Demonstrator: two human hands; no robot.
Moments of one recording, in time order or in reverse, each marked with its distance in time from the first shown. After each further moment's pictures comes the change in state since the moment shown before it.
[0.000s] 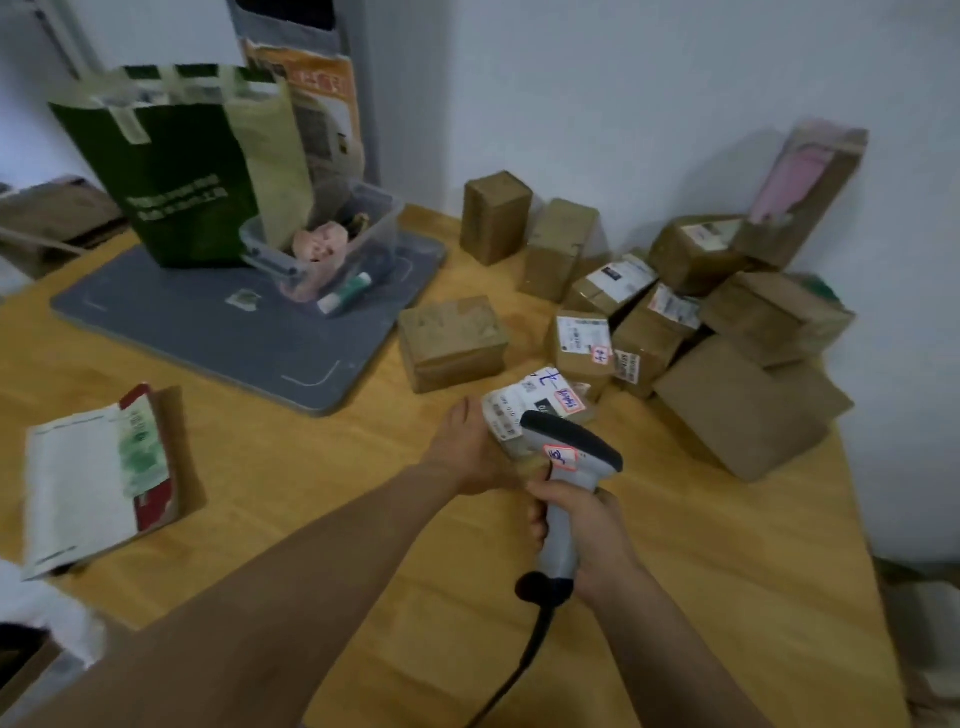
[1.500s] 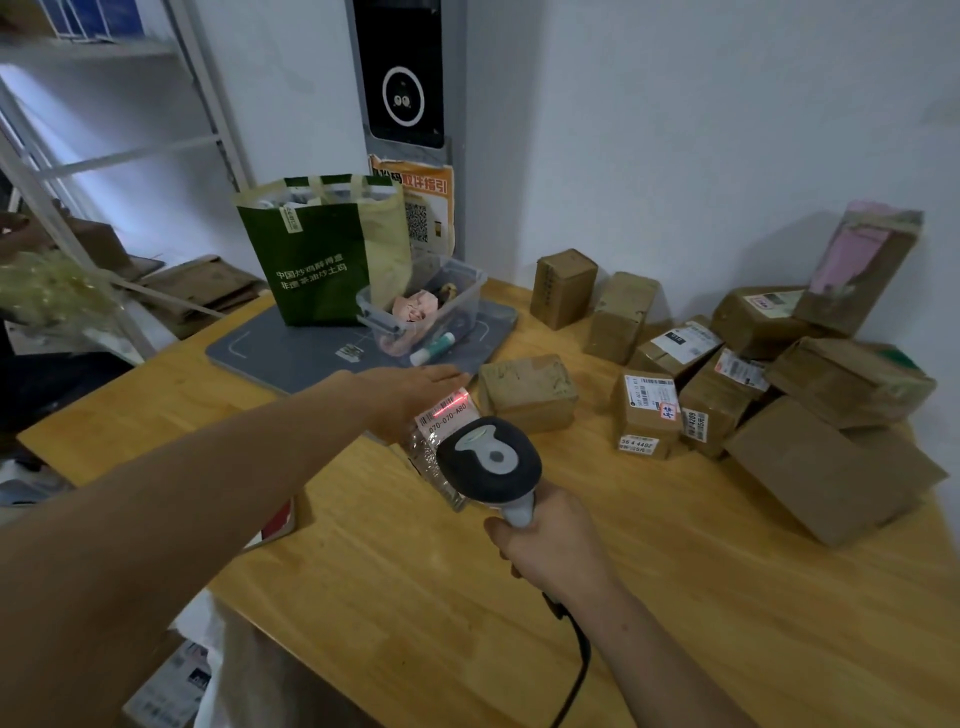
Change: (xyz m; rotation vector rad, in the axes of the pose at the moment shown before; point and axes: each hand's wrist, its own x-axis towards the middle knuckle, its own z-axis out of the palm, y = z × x) left_hand -0.076 -0.030 -0.203 0.915 -0.169 0.180; right_hand -0.054 0.001 0.087 -0.966 -0.177 -0.610
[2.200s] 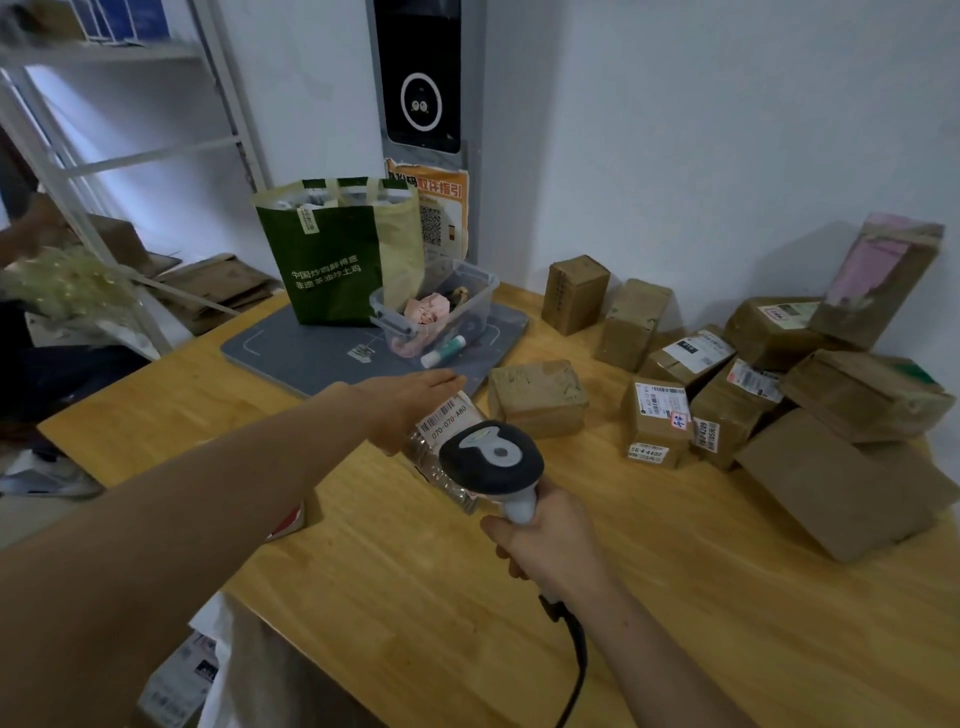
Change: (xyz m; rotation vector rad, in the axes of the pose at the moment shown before) left_hand -0.009 -0.004 0.012 -0.086 0.015 -0.086; right_hand 0.001 -0.011 -0.001 0.171 -0.097 0.059
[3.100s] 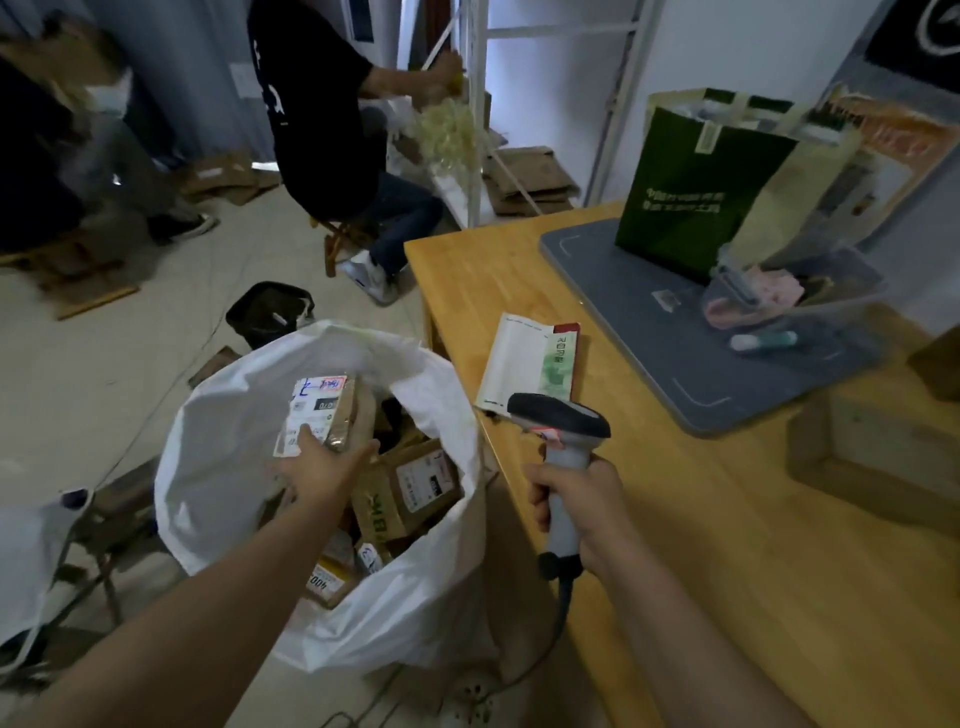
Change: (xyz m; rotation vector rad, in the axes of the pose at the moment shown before) left_hand -0.263 -0.067 0.307 -1.431 0.735 -1.722; right_hand 0.006 -0.055 0.212 0.330 -0.460 0.227
